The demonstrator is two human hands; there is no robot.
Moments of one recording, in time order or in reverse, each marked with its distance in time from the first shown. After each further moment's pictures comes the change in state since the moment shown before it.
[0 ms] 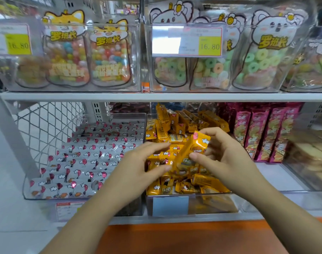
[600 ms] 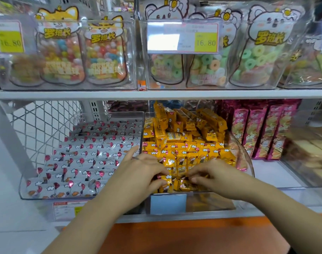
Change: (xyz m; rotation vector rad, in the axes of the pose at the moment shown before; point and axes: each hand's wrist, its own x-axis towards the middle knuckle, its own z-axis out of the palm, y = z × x) left_hand -0.002 -0.019 0.015 0.524 -0.187 0.141; right_hand 0.005 0.049 -0.003 -0.574 -0.539 0.123
